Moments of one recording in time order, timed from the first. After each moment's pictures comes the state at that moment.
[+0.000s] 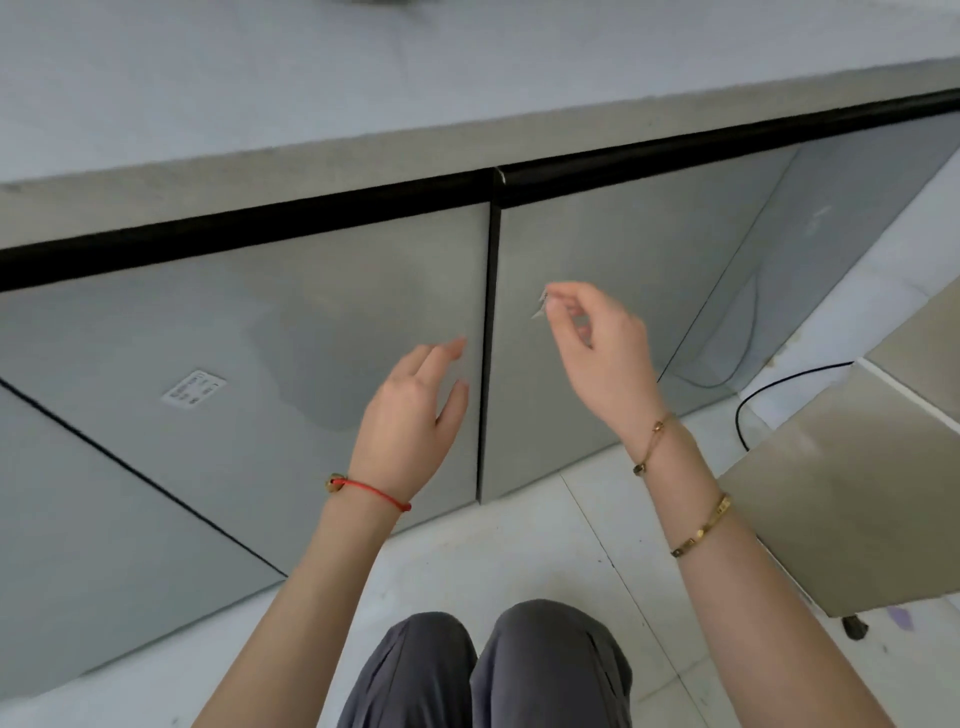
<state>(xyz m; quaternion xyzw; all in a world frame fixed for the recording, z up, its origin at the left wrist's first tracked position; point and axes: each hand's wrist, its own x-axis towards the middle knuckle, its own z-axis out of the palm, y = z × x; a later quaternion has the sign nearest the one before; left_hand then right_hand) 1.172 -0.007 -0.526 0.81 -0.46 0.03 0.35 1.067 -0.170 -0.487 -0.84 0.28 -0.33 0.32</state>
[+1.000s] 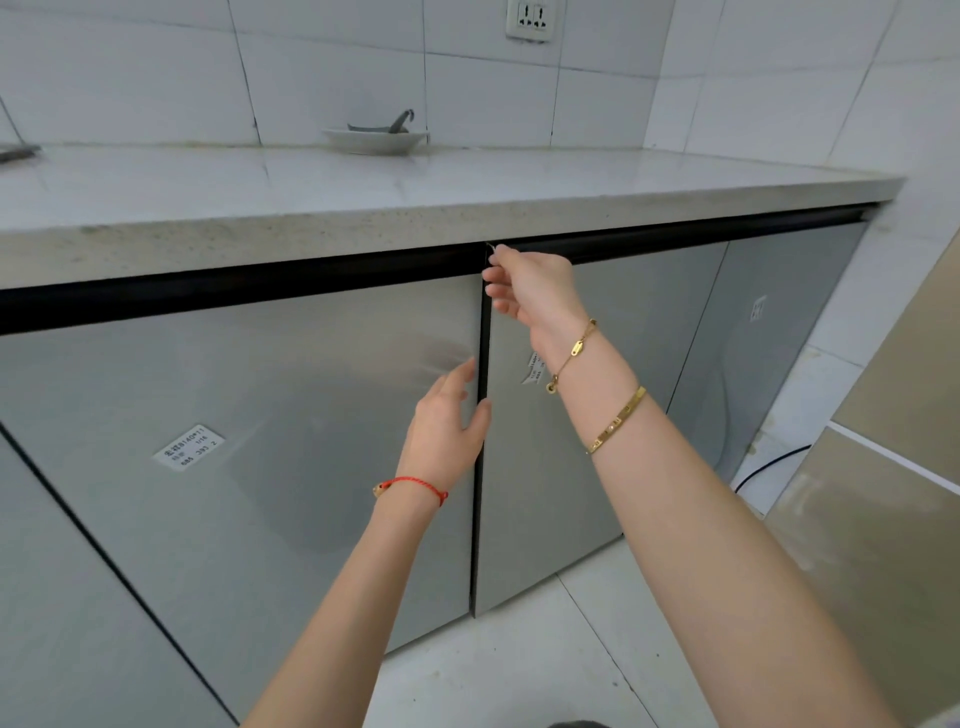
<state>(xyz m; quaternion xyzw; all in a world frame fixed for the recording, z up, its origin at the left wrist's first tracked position) 1.198 -0.069 -0.557 0.75 -0.45 0.02 0.48 1.144 -0.165 -0.415 -0.61 0.27 -0.39 0.64</state>
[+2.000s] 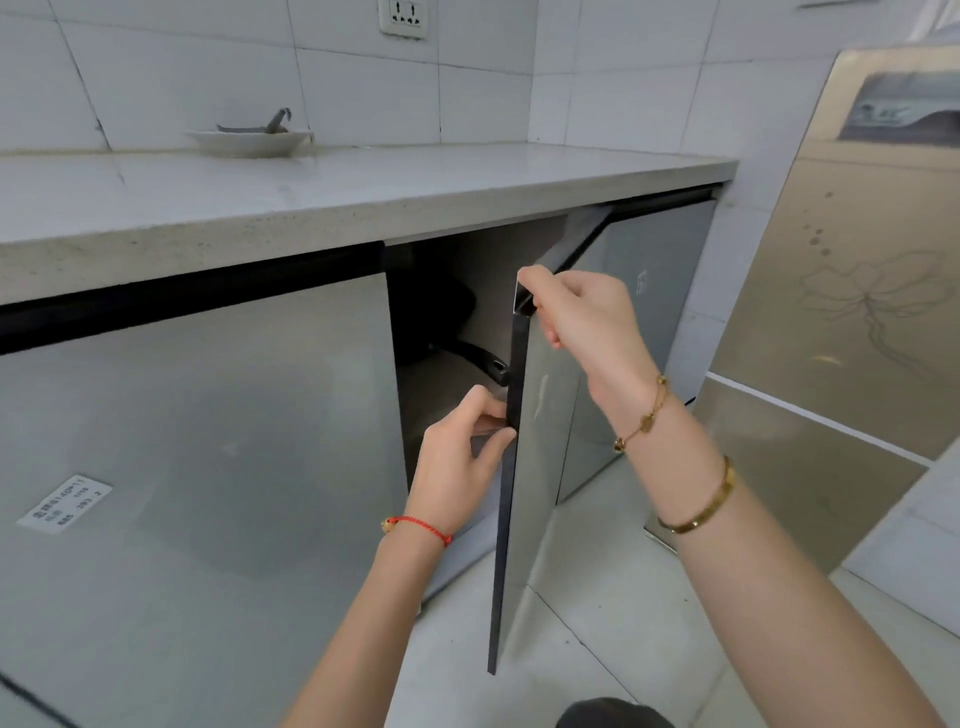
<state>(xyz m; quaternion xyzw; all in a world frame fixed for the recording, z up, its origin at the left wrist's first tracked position) 1.124 -0.082 -0.563 0.60 -0.58 -0.05 0.55 1.014 -0.148 -0.421 -0.68 0.36 -0.47 0.42</state>
